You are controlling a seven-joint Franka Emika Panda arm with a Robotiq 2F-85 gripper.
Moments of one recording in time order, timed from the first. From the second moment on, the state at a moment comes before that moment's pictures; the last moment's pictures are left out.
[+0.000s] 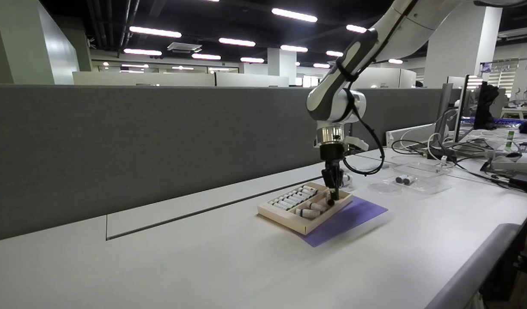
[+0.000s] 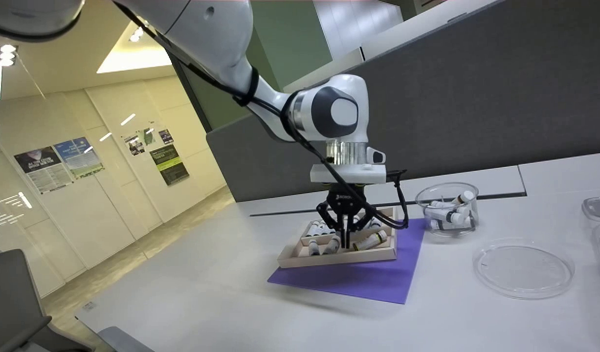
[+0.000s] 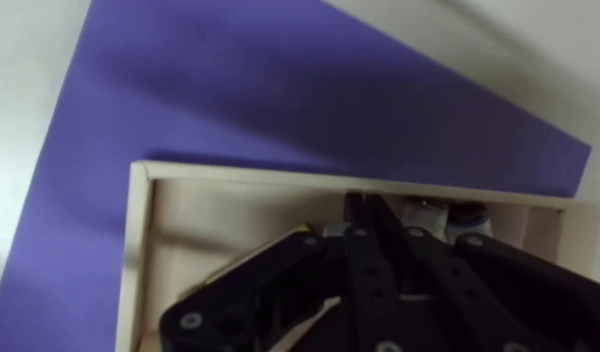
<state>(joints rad) -0.25 0.79 0.11 -1.64 0.11 2.07 -0.57</state>
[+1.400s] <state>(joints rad) -0.26 0.92 0.12 -1.46 0.24 2.10 -0.74</state>
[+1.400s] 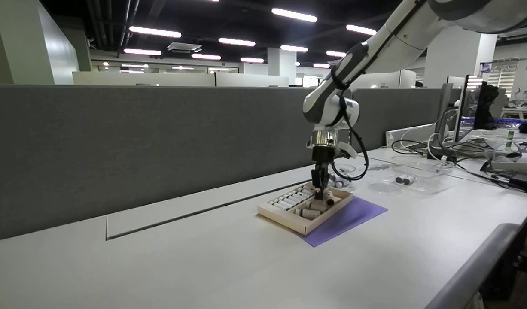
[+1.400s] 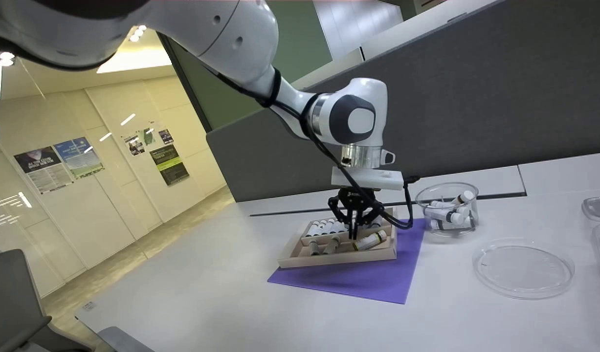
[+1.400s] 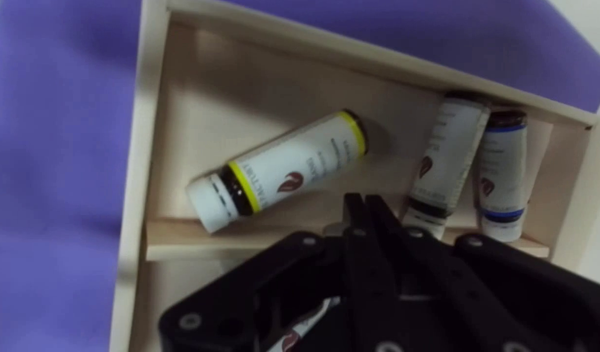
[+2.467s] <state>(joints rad) -0.26 0.93 0.07 -1.37 0.19 1.93 -0.73</state>
